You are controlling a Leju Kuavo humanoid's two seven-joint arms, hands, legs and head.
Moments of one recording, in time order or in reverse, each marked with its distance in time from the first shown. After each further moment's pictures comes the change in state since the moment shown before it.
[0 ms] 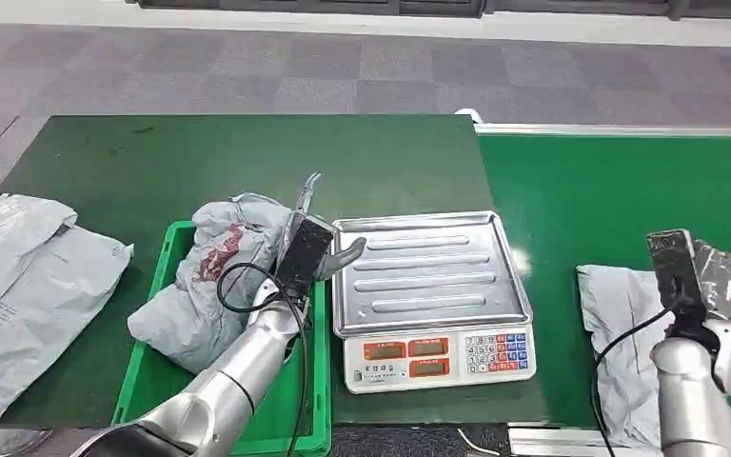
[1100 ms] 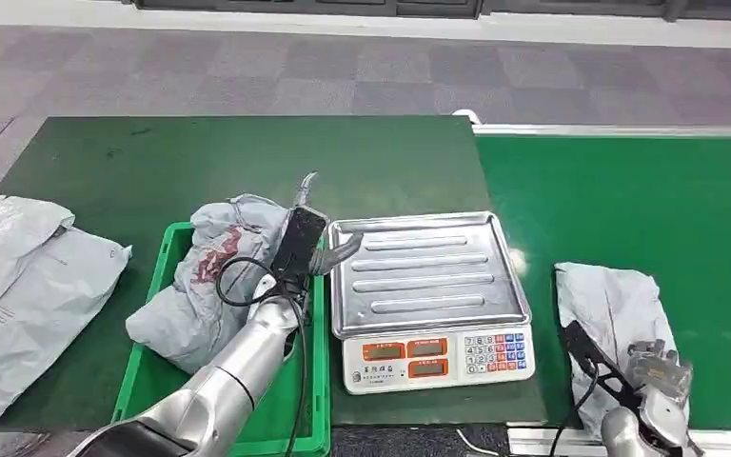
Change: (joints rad) left arm -0.015 -0.001 -0.007 -0.002 0.084 -0.011 0.061; right arm 0.141 0.217 -0.167 0.087 0.707 0.348 0.338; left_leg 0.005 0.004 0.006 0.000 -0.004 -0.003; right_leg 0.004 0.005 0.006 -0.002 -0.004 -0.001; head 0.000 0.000
